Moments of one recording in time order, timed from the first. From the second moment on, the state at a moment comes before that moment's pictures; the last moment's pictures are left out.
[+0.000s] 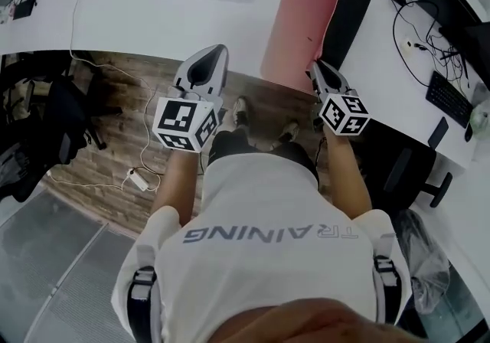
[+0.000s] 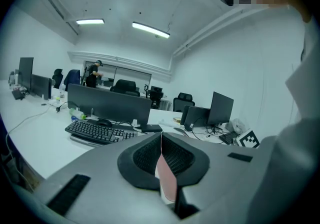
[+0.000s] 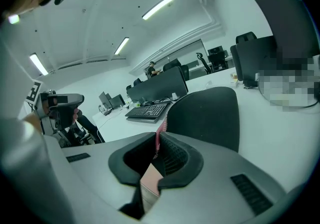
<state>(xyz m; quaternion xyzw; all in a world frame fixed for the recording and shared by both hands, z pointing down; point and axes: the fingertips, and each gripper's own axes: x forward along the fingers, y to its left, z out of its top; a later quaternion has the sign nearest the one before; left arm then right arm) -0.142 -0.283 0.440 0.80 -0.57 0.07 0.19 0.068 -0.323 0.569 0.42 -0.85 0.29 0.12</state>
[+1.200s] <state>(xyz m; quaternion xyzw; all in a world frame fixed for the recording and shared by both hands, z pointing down) -0.214 -0.264 0.466 0.77 -0.60 0.04 0.23 -0.045 -0.289 0.684 0.32 -0.83 0.35 0.28</state>
